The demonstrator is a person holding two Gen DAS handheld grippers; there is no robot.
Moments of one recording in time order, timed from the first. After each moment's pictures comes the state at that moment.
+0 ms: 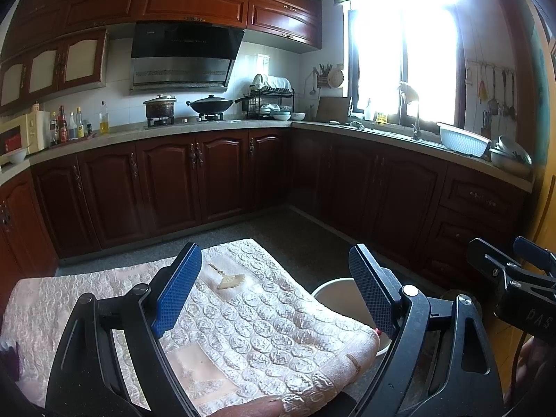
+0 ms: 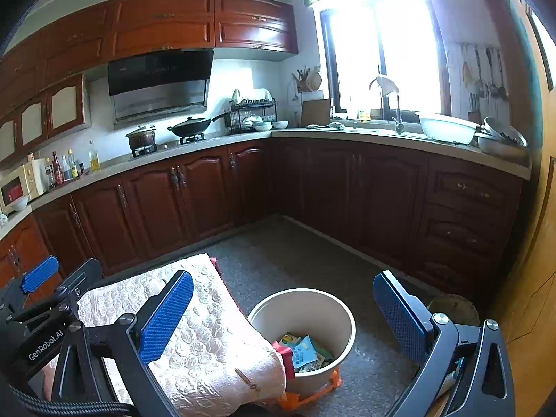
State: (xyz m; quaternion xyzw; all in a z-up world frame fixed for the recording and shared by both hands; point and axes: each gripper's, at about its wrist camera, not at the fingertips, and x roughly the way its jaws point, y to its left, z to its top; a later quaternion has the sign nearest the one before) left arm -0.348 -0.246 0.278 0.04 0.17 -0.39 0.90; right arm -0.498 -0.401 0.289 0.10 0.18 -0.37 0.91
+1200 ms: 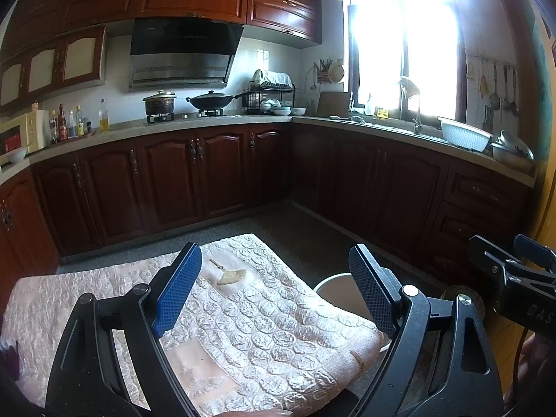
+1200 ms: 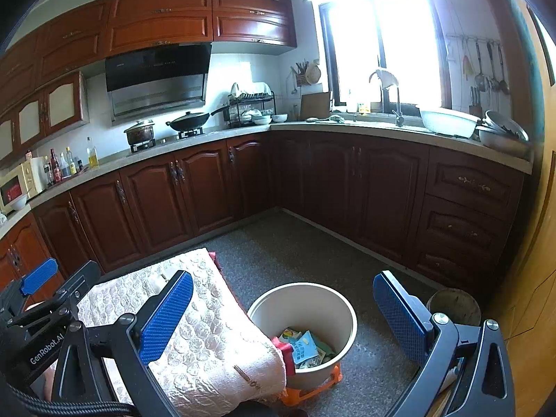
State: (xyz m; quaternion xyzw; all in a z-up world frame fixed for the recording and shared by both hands) left arm -0.343 -0.250 0.269 0.05 0.18 -0.39 0.90; right arm -0.494 -0.407 0.285 0.11 0.19 -0.37 0.90
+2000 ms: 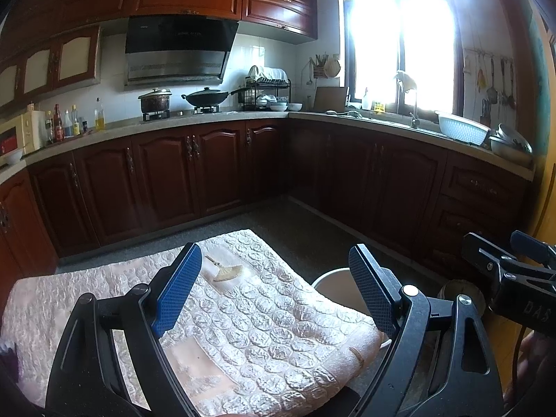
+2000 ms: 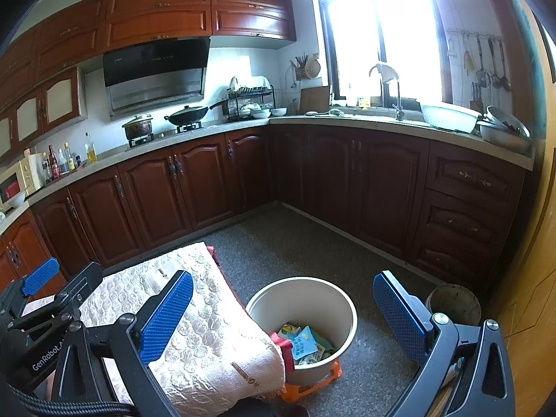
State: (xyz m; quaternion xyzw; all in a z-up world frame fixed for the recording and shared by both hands) left arm -0.342 -0.256 0.259 0.06 0.18 -0.40 0.90; right arm -0.491 -0.413 0.279 0.11 0.20 -0.37 0.90
